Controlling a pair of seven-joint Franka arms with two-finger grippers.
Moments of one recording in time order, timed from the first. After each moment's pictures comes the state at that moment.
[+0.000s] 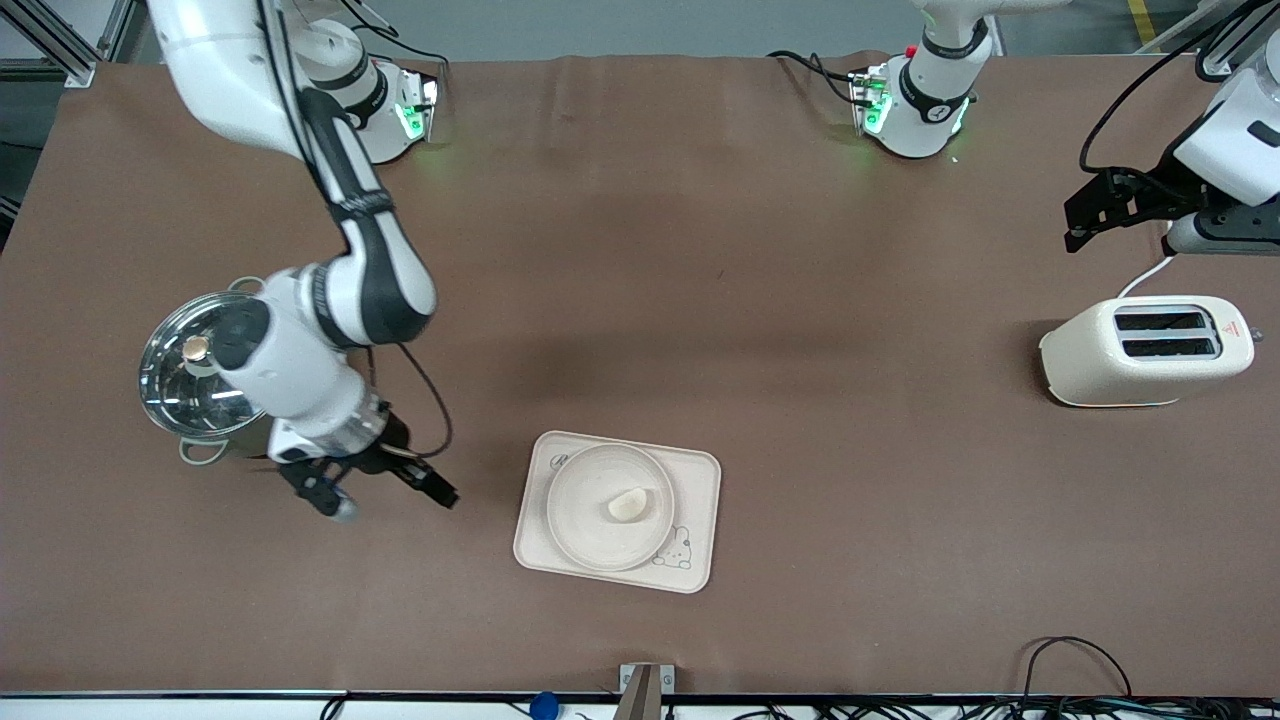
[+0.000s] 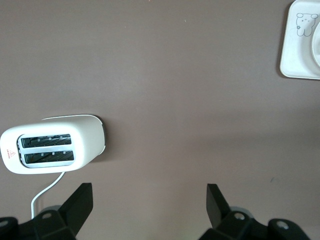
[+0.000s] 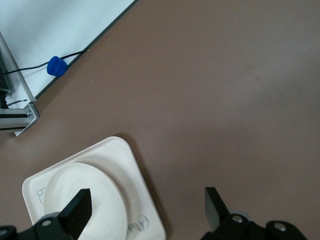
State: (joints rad) left arm 0.02 -0.06 -0.13 -1.59 0.02 1.57 -0.04; right arm 0.46 0.47 -0.25 -1.66 0.39 2.37 0.59
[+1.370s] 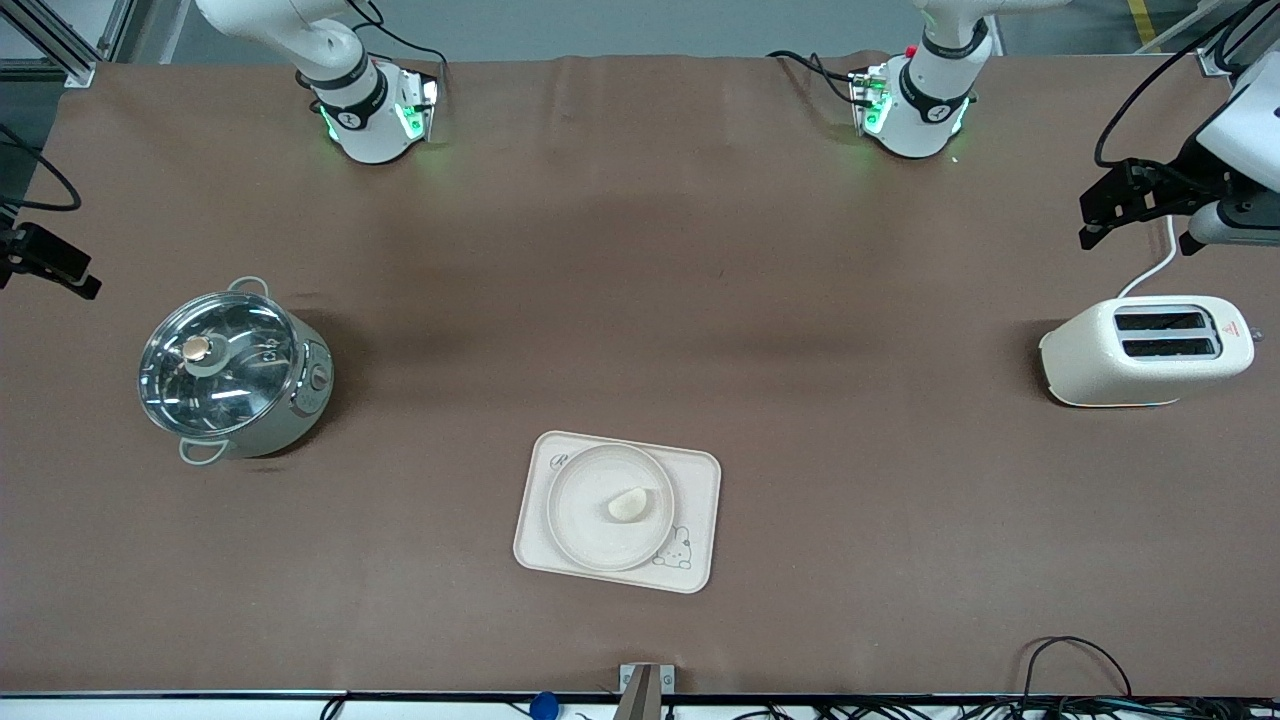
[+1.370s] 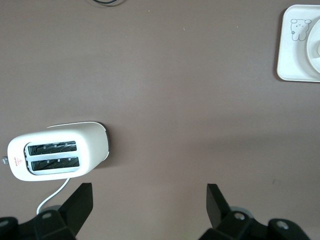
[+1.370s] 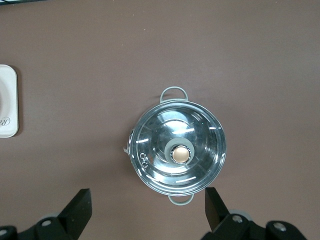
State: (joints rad) left arm 0.02 -0.06 -0.13 -1.57 0.02 1.57 0.00; right arm 0.36 0.00 -0.47 -1.56 -0.03 1.62 0.02
